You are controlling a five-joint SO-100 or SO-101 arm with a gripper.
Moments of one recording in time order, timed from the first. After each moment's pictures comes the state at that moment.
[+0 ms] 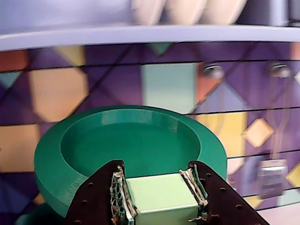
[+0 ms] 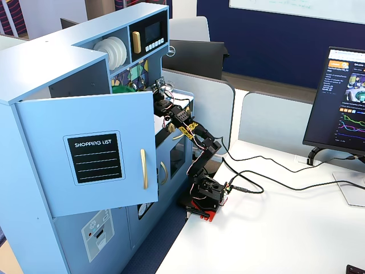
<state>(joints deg) 6.2 118.8 87.4 15.0 -93.2</state>
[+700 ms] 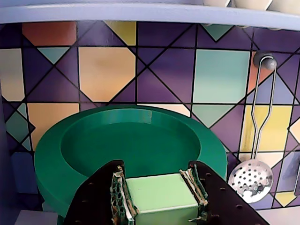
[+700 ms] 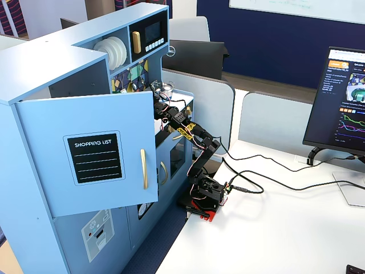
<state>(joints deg) 2.3 117.0 87.4 15.2 -95.2</state>
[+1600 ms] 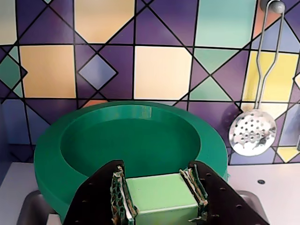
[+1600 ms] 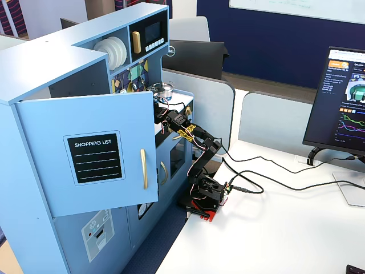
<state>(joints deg) 2.8 119.3 94.4 18.1 -96.2</state>
